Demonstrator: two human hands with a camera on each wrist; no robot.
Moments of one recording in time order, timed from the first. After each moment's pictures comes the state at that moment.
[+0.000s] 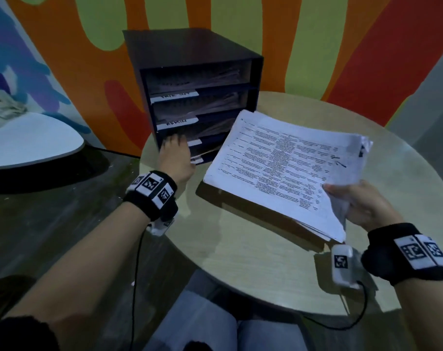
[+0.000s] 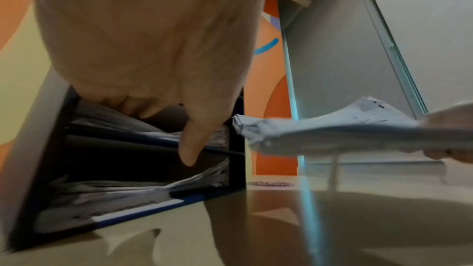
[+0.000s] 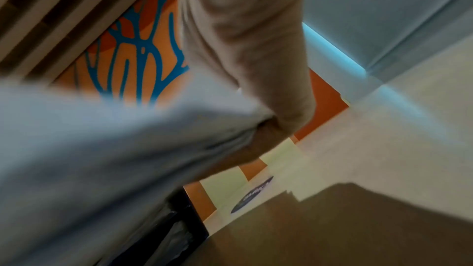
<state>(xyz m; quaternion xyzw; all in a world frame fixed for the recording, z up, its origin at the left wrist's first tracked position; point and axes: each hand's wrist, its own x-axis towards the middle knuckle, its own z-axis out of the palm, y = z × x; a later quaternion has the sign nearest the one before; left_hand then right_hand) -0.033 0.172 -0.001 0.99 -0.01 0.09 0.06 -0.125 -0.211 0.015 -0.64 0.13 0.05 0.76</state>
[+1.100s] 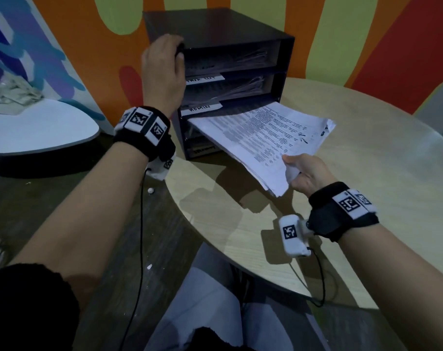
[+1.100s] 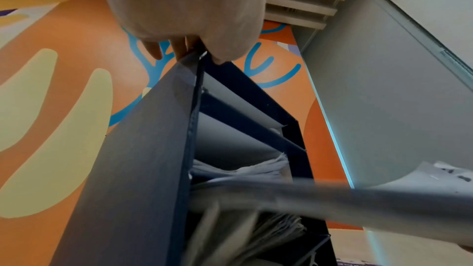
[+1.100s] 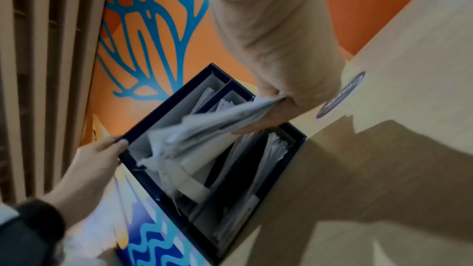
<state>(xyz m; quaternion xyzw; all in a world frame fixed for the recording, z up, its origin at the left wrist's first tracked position) -0.001 0.234 0.107 0.87 -0.09 0.44 0.23 -0.079 -0.062 0.022 -0.54 0.26 0.09 0.80</state>
